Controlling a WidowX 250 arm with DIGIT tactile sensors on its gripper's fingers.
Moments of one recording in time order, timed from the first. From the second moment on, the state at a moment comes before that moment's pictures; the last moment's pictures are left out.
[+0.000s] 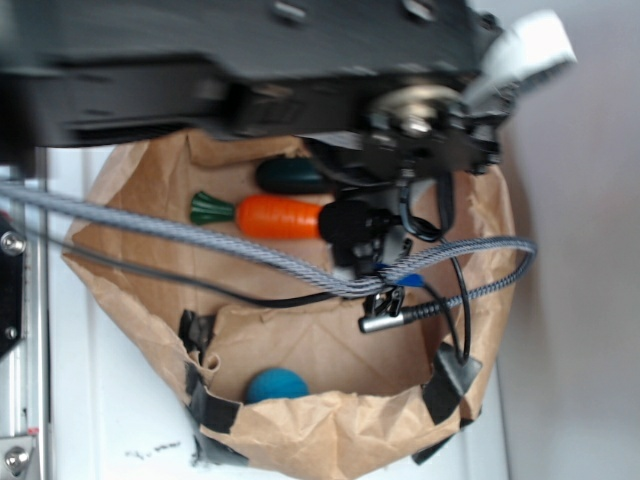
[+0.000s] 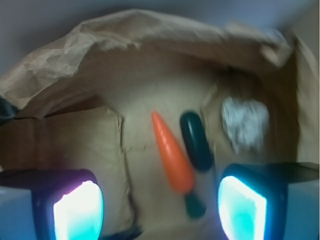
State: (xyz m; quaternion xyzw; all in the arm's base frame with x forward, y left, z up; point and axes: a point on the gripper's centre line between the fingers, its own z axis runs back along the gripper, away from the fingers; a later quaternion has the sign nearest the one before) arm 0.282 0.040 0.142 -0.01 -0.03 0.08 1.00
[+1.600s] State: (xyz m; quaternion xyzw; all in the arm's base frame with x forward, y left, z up) arm 0.264 0.043 0.119 -0.05 -0.04 -0.34 0.94
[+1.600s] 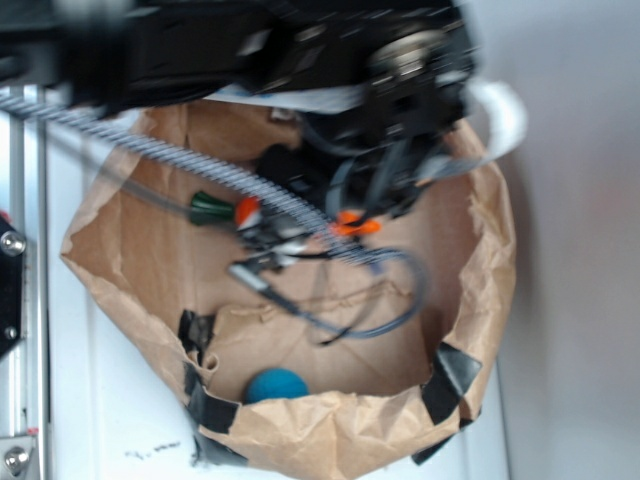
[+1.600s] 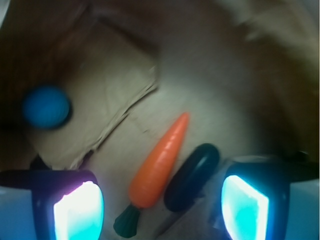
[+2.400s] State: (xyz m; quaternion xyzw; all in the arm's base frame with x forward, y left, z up) arm 0.252 -0.003 0.087 -0.05 -0.04 -0.48 0.88
